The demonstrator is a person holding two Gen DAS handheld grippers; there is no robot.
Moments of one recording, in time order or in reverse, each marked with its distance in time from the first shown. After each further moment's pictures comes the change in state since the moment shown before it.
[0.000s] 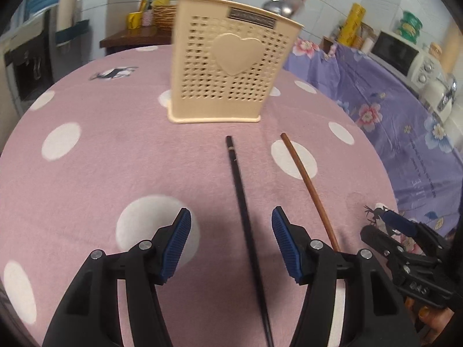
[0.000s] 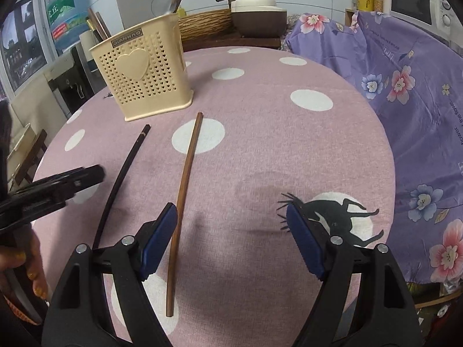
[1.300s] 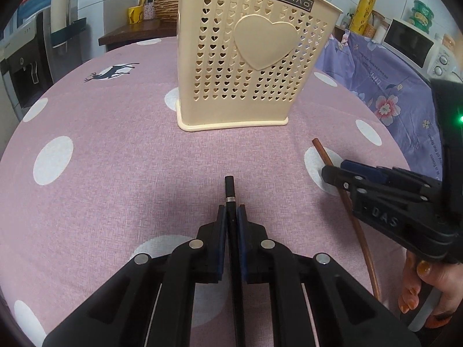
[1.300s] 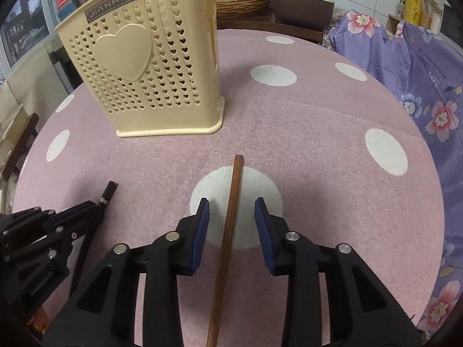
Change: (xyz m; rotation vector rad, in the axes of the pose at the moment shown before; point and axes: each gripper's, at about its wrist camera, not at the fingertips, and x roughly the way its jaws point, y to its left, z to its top) left arm 0.034 0.022 0.021 0.008 0.051 0.054; right arm 0.106 0.052 0.082 -0.127 0.119 0.008
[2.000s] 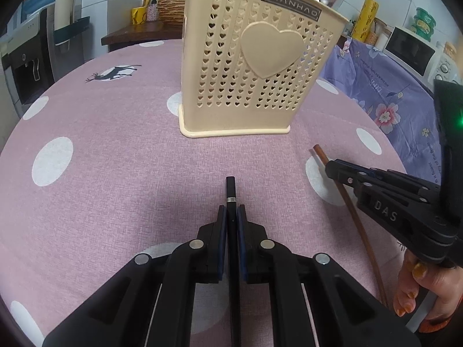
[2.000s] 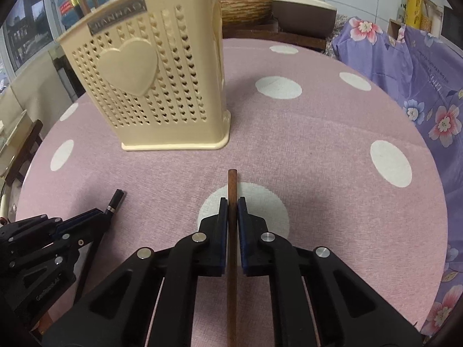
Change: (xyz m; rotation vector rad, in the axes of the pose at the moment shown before) left arm -0.003 0.006 0.004 -0.028 -0.027 -0.012; right arm -0.008 -0.001 0.007 0.003 -0.060 0.041
